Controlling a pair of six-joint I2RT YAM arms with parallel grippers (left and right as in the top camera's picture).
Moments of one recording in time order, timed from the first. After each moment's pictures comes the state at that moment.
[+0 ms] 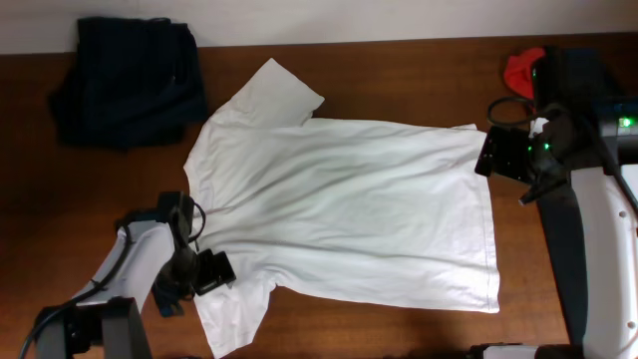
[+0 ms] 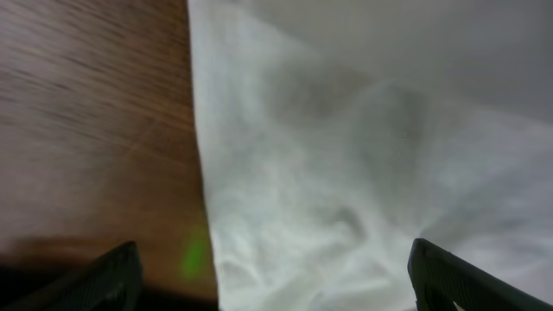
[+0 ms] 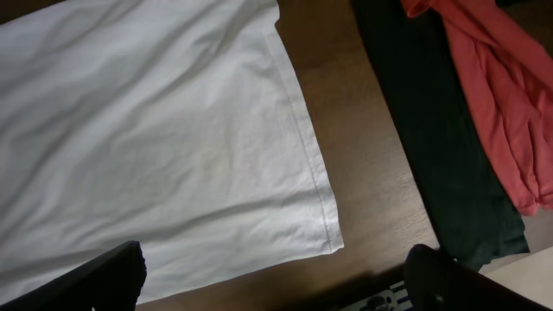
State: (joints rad) left arm 0.05 1.53 0.75 -1.05 0.07 -0.41; right arm 0.01 1.52 1.88 -1.67 0.14 0.41
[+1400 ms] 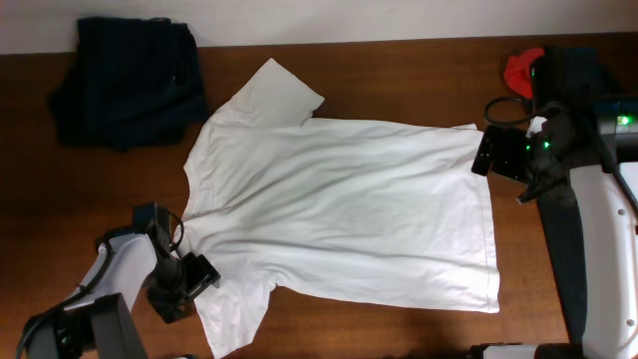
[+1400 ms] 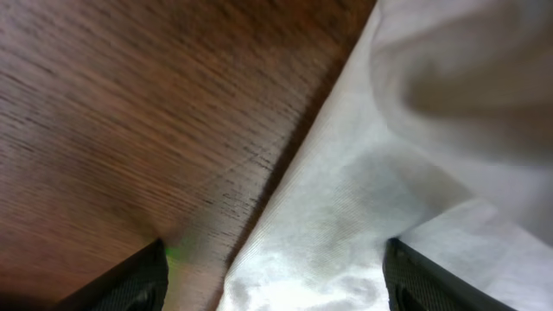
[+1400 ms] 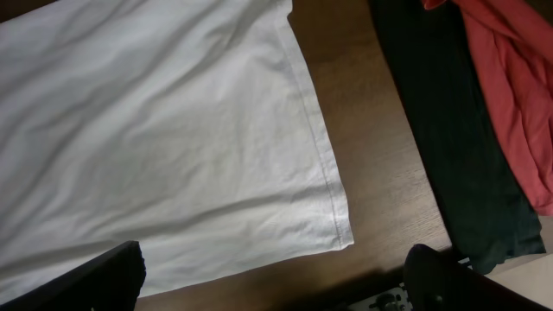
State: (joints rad) left arm 0.21 1.53 0.68 -0.94 0.13 -0.50; right arm 0.01 1.52 1.87 -1.67 0.11 0.42
